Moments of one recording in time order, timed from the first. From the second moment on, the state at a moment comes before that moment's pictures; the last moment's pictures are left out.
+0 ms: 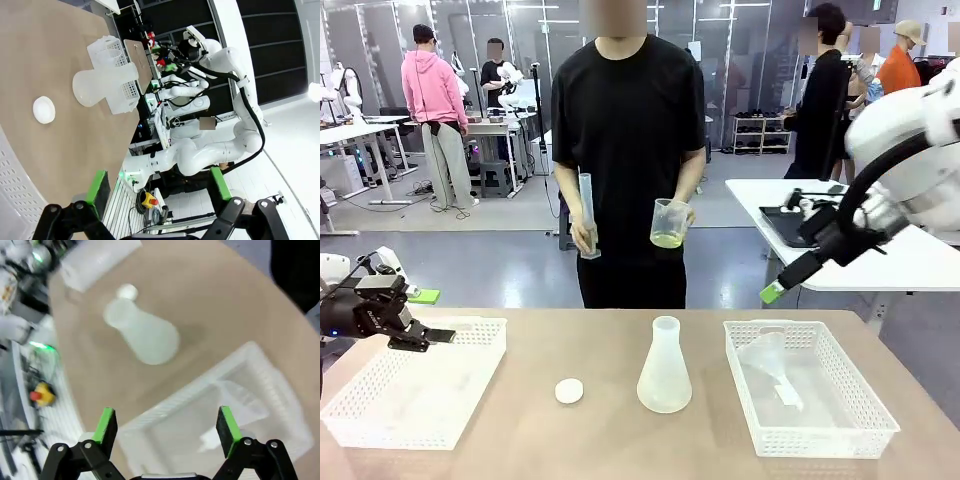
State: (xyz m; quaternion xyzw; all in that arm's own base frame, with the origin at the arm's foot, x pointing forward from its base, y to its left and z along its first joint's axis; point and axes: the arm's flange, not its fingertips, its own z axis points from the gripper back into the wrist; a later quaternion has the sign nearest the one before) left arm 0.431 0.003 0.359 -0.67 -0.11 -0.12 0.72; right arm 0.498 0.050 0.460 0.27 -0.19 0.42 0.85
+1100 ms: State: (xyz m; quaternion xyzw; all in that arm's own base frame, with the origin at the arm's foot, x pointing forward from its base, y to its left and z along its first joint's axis) left arm 0.431 0.003 0.359 -0.67 -0.11 -0.12 0.72; right arm 0.512 0.063 0.450 0.18 -0.19 0.50 0.83
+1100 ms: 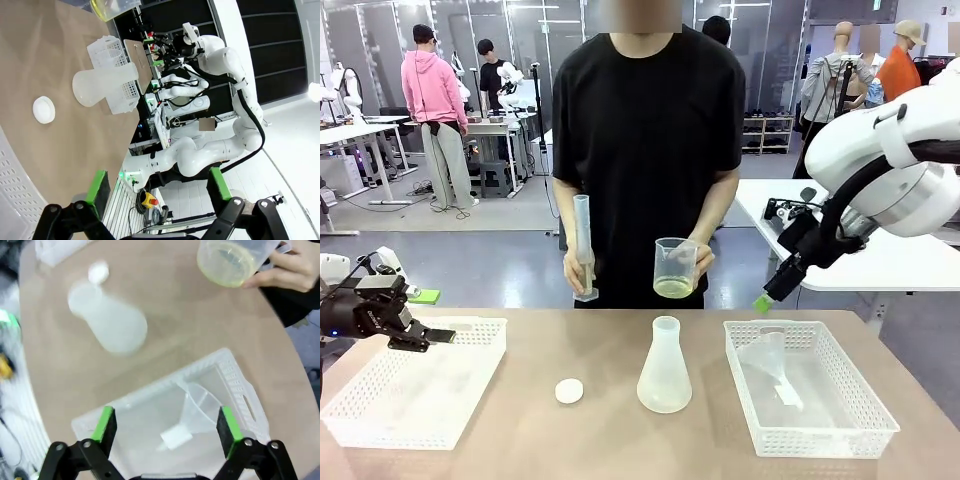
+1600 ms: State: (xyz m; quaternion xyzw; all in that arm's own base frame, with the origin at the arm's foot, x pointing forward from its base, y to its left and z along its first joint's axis) left arm 0.431 0.003 0.359 -0.67 -0.11 -0.12 0.72; right arm 0.544 0.062 0.435 0.08 -0.12 0.68 0.72
